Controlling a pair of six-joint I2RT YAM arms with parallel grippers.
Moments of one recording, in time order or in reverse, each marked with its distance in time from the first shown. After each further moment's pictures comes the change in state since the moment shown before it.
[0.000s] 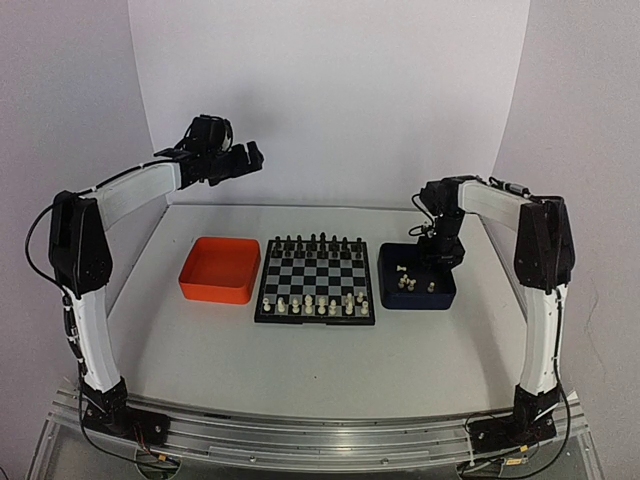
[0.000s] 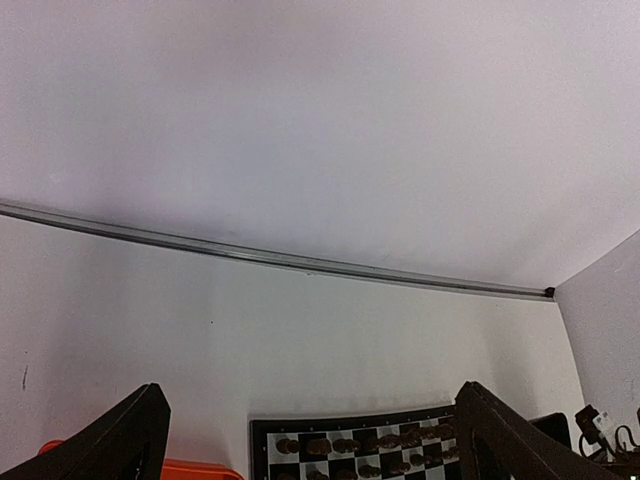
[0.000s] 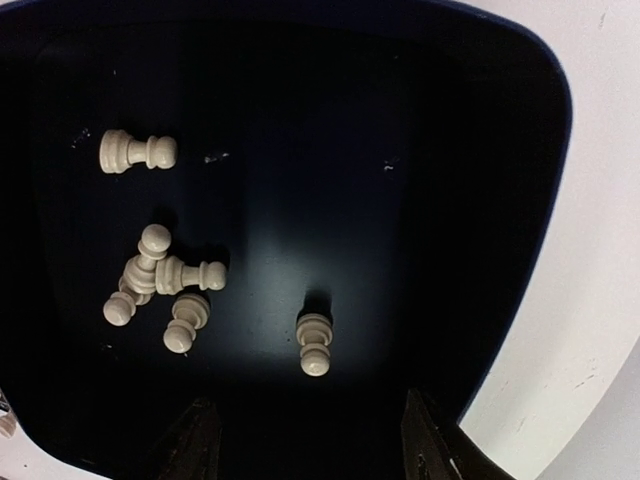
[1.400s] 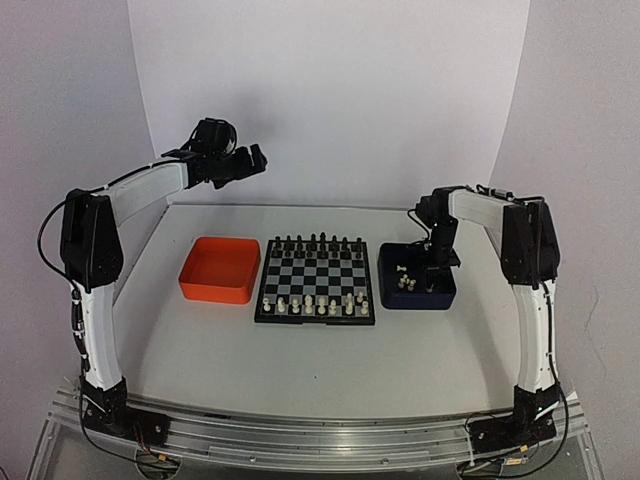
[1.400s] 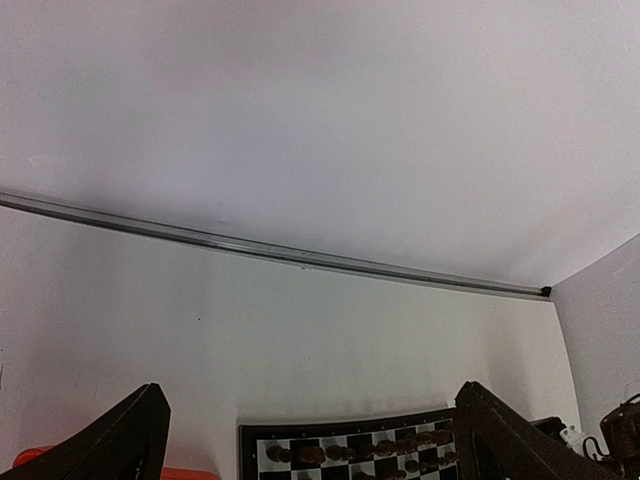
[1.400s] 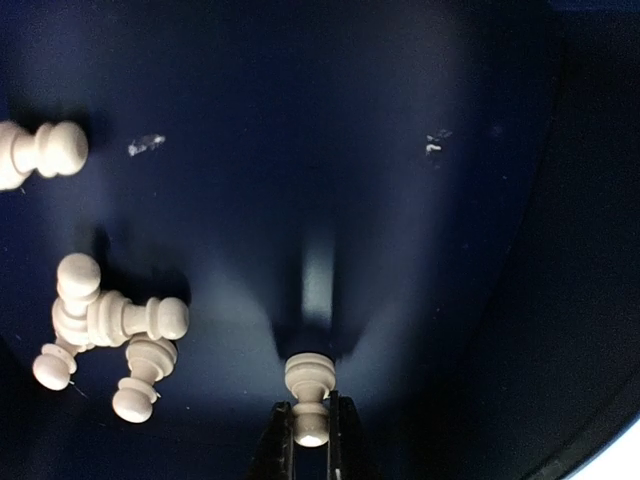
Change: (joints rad) left arm 0.015 0.088 0.077 -0.014 0.044 -0.036; right arm -0.012 0.135 0.056 -0.063 -0.040 0.032
